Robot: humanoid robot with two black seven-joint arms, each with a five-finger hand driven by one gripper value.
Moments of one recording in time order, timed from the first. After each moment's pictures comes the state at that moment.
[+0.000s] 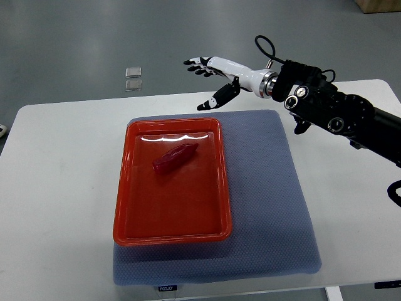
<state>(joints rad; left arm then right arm) -0.06 0.00 -0.04 -0.13 0.12 -0.15 0.03 1.11 -0.19 0.38 0.70 -0.87 0.13 0.24</state>
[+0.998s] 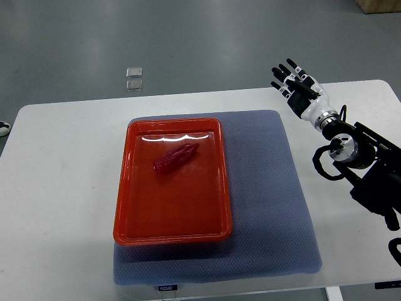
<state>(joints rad) -0.06 0.00 -0.04 -0.13 0.12 -0.15 0.03 0.72 -0.19 0.85 0.68 -0.06 0.14 0.26</state>
